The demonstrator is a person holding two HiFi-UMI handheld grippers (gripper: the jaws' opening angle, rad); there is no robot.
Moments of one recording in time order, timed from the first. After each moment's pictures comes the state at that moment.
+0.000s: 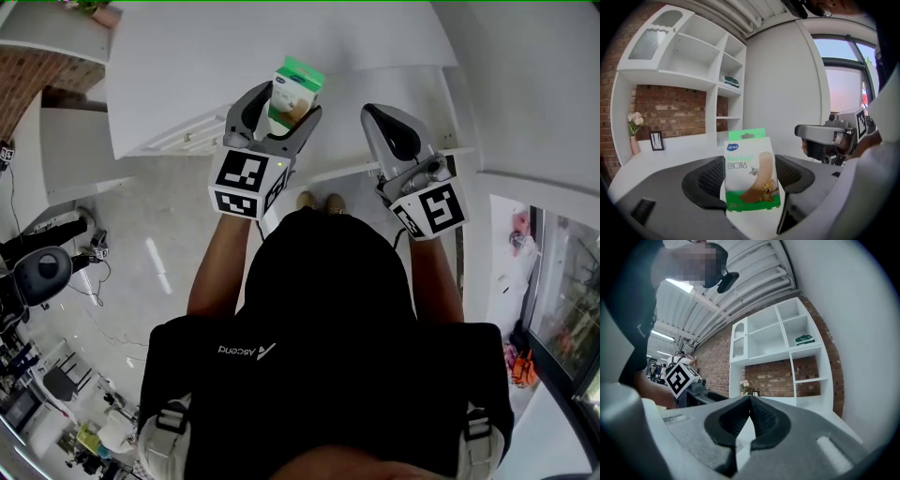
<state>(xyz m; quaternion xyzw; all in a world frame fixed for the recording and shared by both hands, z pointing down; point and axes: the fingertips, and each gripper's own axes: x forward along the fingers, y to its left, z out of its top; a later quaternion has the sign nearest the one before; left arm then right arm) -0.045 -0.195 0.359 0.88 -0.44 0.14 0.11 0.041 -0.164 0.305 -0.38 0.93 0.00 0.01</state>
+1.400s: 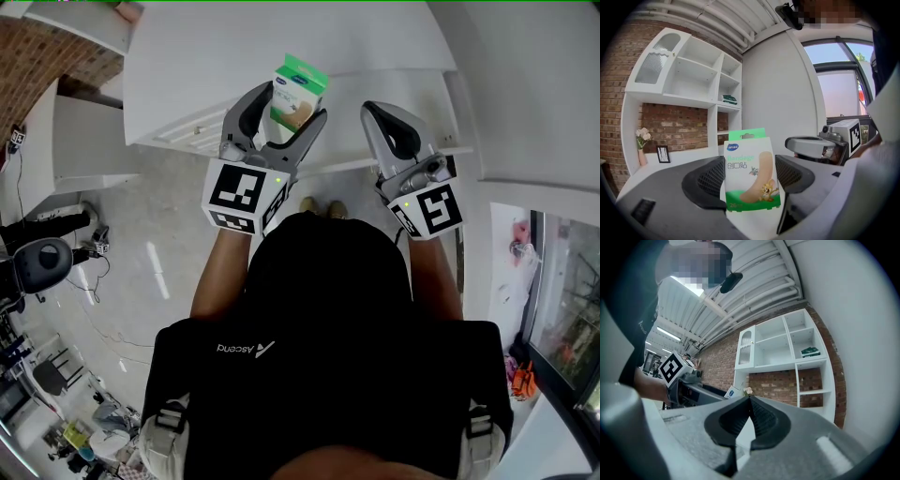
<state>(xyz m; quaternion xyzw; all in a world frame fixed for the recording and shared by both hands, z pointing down) -0.045 -0.140 0.288 0.88 -0.46 0.08 0.06 0.035 -0.123 0.268 -0.36 0.93 0.05 0.03</state>
